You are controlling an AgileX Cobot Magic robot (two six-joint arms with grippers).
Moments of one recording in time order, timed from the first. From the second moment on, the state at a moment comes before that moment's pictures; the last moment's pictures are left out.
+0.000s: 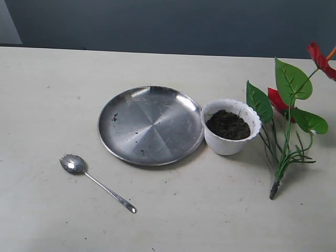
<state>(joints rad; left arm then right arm) -0.12 0.00 0.00 0.09 0.25 -0.04 -0.15 0.00 0.00 0.42 -0.62 0.77</state>
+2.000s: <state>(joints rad) -0.12 0.00 0.00 0.09 0.25 -0.04 0.90 2.08 -1.69 0.22 1.09 -0.25</state>
